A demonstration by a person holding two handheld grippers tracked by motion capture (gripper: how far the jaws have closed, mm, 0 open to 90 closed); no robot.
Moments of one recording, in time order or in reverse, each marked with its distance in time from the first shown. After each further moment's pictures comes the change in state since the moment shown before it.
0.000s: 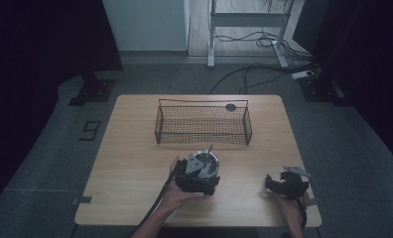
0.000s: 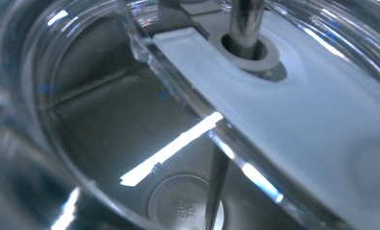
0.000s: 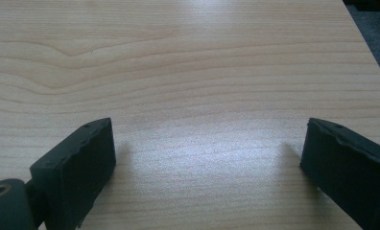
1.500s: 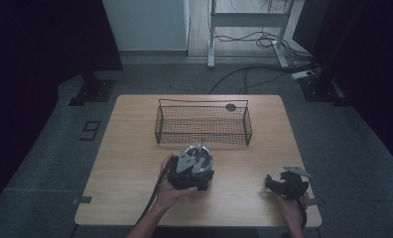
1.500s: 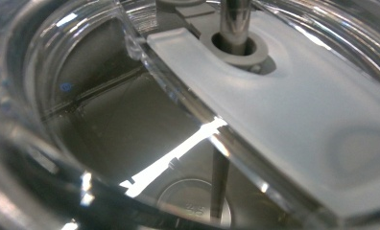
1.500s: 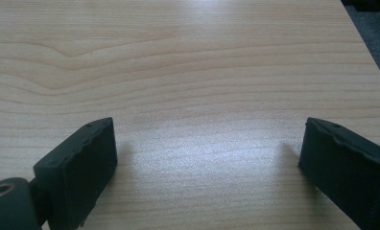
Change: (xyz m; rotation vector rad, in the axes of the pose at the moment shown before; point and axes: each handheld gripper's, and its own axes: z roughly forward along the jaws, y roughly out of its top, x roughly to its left) left arm 0.011 0.011 -0.028 -0.076 0.029 0.010; right arm 0.000 0.000 0.000 -0.001 -0.001 0.000
